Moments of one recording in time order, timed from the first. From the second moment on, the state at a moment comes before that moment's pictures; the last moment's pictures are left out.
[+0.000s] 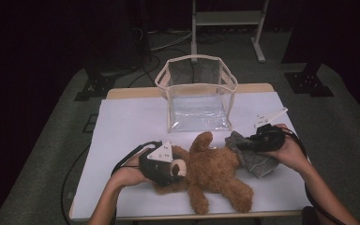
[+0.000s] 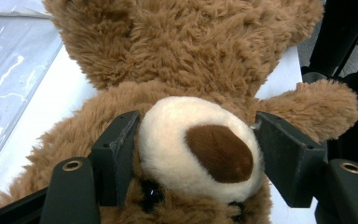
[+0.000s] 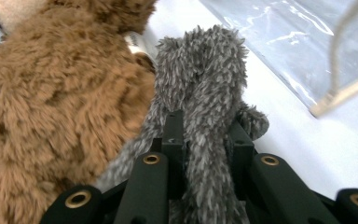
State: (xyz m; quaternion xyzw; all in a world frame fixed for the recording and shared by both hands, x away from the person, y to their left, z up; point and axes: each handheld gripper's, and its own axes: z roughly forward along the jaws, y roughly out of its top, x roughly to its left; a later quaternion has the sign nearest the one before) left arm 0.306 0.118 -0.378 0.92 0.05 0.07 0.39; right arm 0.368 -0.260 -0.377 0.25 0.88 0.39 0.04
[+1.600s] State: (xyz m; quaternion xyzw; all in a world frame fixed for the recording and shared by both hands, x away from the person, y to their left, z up) left arm 0.321 0.116 -0.383 0.90 0.12 0.09 0.42; right arm 0.324 -0.263 -0.409 0.23 0.86 0.45 -0.01
